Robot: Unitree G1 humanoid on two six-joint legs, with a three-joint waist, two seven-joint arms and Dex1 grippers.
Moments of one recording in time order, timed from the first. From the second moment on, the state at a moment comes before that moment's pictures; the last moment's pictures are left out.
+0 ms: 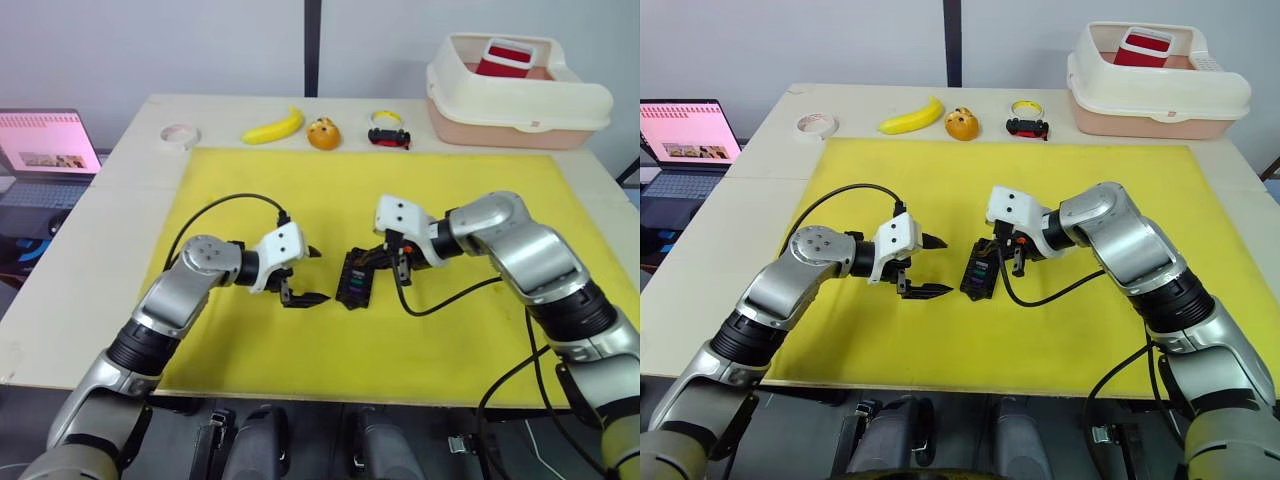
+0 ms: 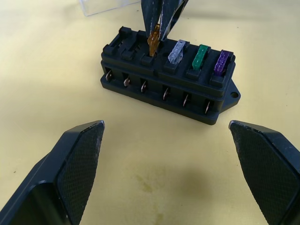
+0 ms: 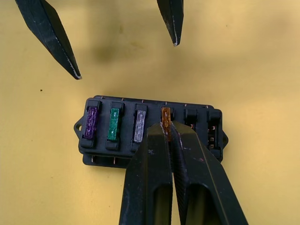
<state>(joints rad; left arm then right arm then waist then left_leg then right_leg) -0.59 0.55 -0.32 -0.08 -0.19 0.45 -1.06 -0.81 -0.76 0.39 -0.15 0.15 0.82 1.18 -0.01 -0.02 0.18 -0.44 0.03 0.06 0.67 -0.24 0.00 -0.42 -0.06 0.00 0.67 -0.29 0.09</state>
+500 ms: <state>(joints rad) -0.58 0.55 -0.32 -0.08 -0.19 0.45 -1.06 -0.80 -0.77 0.42 -0.14 0.11 0.76 1.17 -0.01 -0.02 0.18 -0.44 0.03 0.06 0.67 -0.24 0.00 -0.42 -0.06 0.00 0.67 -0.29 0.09</state>
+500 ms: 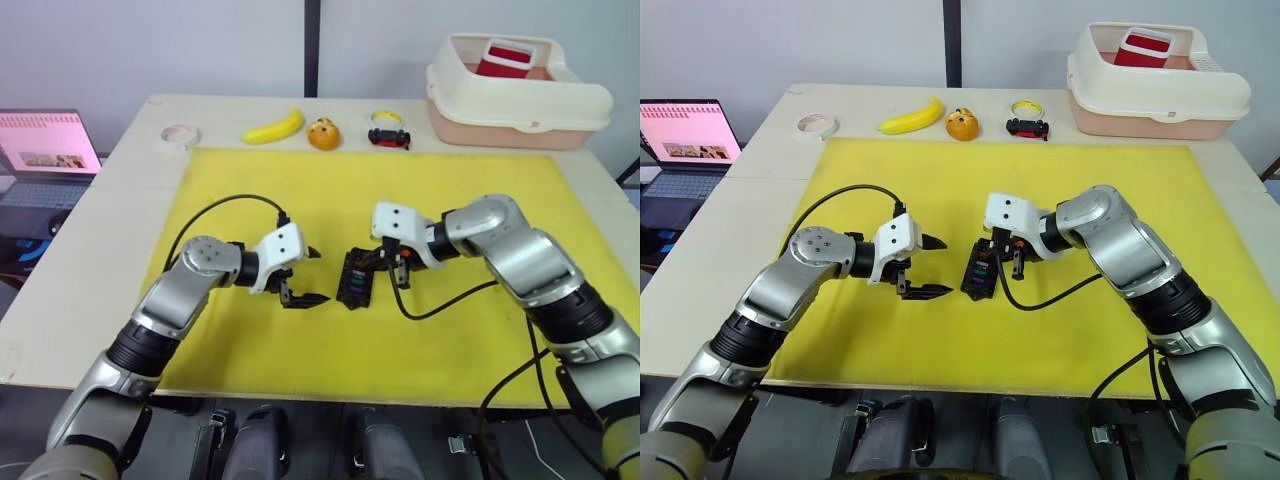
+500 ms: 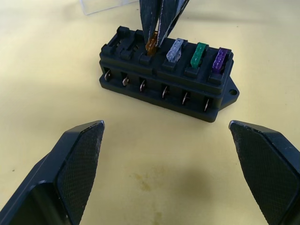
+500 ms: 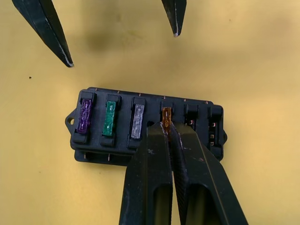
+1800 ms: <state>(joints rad) -0.59 0.56 -0.32 -0.07 -0.19 0.45 -1.06 -0.79 -0.72 0.25 -0.13 0.24 0.74 1.16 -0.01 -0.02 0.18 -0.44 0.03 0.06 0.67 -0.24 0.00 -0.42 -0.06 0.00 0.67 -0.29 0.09</state>
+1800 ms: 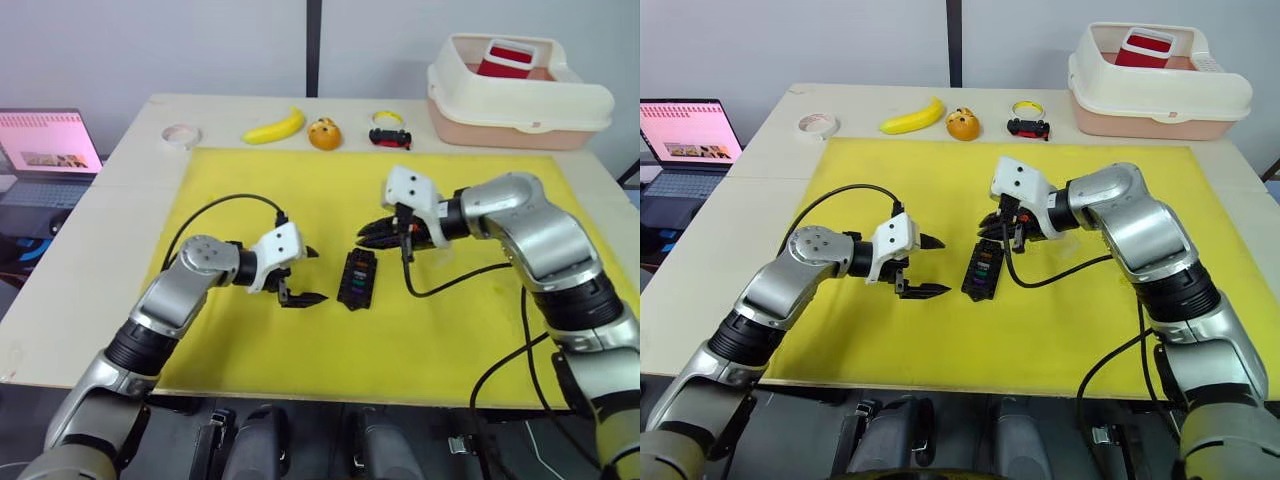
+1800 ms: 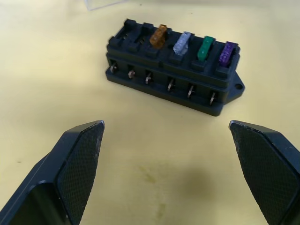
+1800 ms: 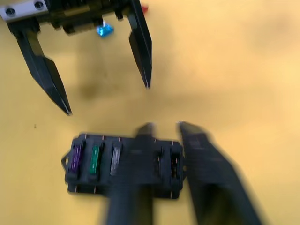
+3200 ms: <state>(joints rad) -0.49 0.85 0.05 -0.25 -0.47 0.68 -1.14 -0.67 -0.91 0.06 -0.20 0.44 0.75 1.17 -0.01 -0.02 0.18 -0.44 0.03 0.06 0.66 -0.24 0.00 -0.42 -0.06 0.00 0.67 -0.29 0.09</state>
